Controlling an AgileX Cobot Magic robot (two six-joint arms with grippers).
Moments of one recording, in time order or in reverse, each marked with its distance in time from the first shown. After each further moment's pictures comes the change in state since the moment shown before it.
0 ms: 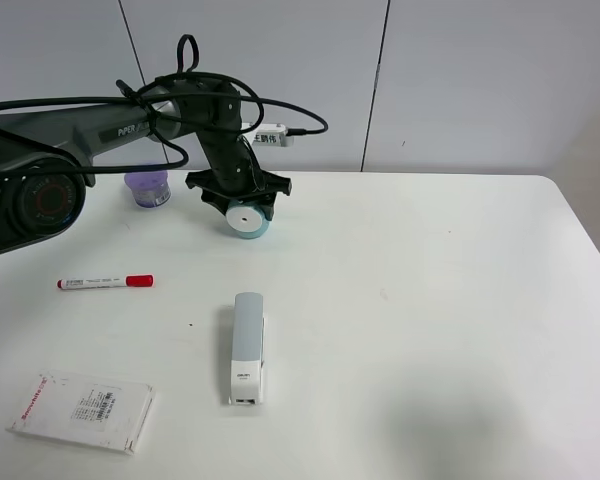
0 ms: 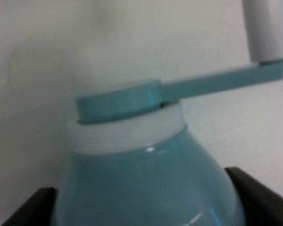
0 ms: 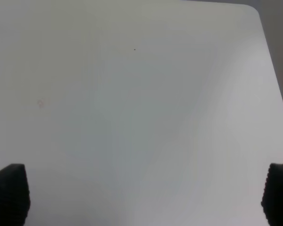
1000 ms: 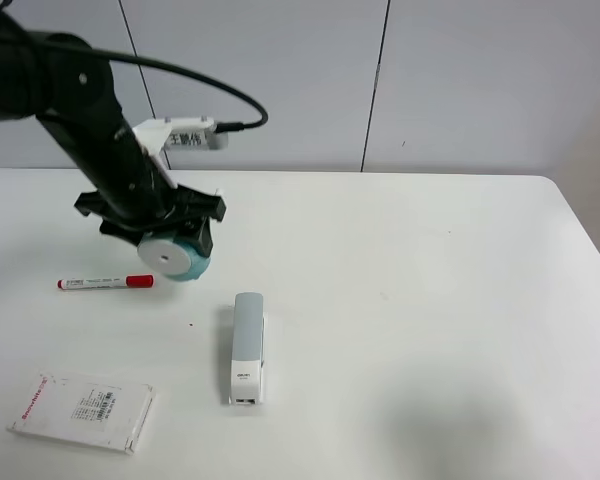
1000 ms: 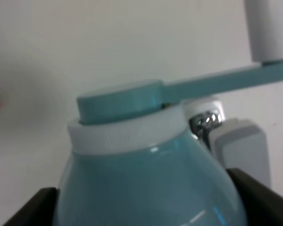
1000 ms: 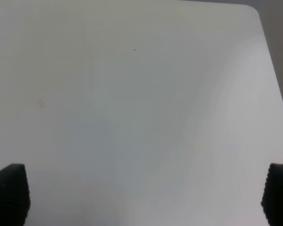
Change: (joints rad) left arm -0.025 -0.779 0.897 -0.069 -0.071 0.005; right arm 0.000 0.000 0.000 0.000 0.000 0.000
